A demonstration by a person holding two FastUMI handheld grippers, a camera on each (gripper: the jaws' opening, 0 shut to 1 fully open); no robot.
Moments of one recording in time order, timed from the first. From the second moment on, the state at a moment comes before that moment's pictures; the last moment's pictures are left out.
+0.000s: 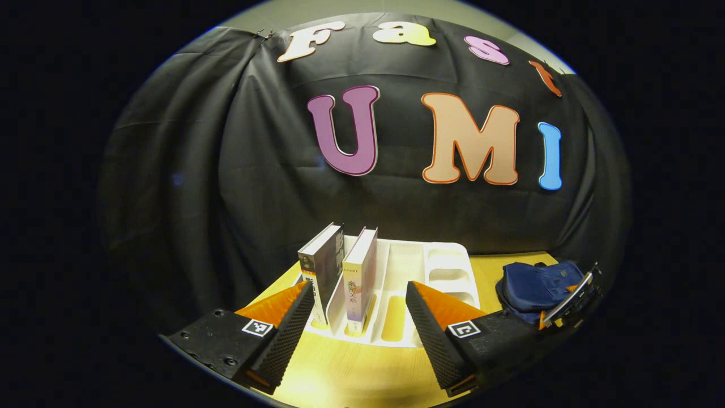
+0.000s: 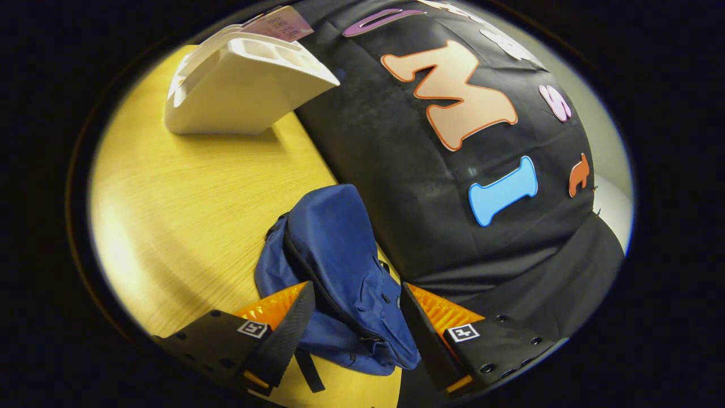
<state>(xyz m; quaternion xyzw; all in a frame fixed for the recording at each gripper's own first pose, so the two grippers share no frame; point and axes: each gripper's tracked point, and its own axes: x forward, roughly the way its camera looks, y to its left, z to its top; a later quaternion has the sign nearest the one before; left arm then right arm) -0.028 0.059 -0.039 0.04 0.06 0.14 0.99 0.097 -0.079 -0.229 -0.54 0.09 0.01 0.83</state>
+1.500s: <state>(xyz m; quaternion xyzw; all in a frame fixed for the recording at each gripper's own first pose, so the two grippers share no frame) -0.039 0.046 -0.069 0.04 0.10 0.14 0.98 0.164 -0.098 -0.230 -0.56 0.09 -0.04 0.82</state>
